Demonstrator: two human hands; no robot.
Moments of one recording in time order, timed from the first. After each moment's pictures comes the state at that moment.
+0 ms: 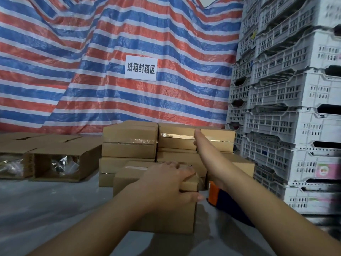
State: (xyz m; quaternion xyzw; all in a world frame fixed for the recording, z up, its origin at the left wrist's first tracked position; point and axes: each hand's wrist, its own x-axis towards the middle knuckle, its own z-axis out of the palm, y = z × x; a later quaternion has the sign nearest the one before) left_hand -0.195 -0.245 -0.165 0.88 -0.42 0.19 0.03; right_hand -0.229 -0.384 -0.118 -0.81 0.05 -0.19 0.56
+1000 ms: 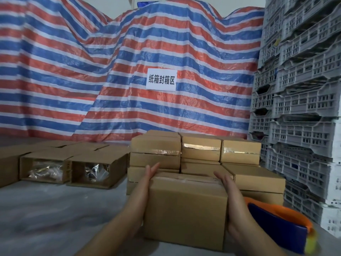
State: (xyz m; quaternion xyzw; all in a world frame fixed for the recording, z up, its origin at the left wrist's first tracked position) left_hand -0.175 -0.165 -0.195 0.64 -0.15 0.01 0.75; right_hand -0.211 -0.376 -0.201 -0.58 0.12 -0.15 0.80
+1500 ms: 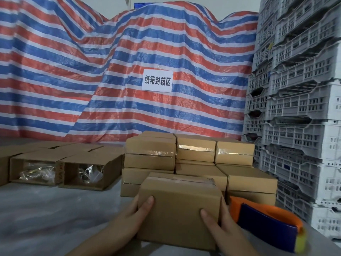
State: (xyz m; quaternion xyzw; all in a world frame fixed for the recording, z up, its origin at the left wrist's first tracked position) left_hand -0.186 -0.136 -0.231 0.75 -0.18 -0.05 0.63; right_hand -0.261 -0.369 -0.223 -0.80 -0.03 -0.14 0.59
